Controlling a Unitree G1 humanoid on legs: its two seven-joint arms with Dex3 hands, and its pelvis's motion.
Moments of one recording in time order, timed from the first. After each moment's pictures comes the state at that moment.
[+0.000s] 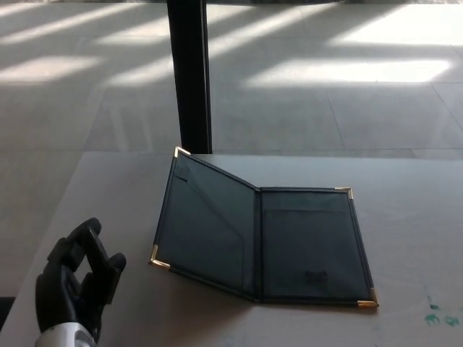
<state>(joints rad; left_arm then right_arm) -0.06 -0.08 0.19 -0.22 -0.26 0.50 0.28 0.27 -0.40 -0.71 0.33 0.37 0.16 0.16</state>
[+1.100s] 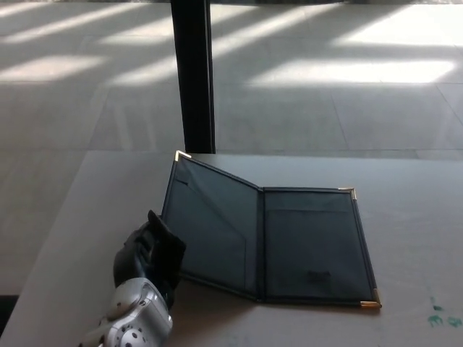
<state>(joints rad) -0.37 -0.15 0.20 0.17 -0.42 0.53 0.38 0.27 -0.40 -0.69 0.31 0.38 0.16 0.15</state>
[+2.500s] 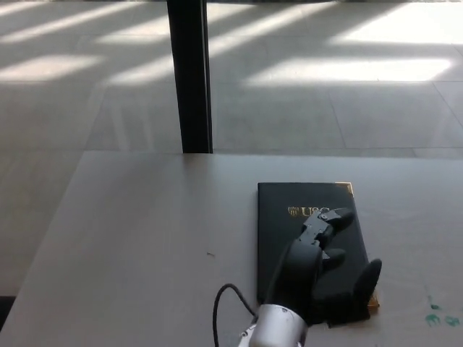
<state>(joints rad) -0.37 -0.04 -0.69 -0.04 -0.16 0.46 0.39 0.24 -0.41 -0.67 0.31 0.38 0.16 0.15</state>
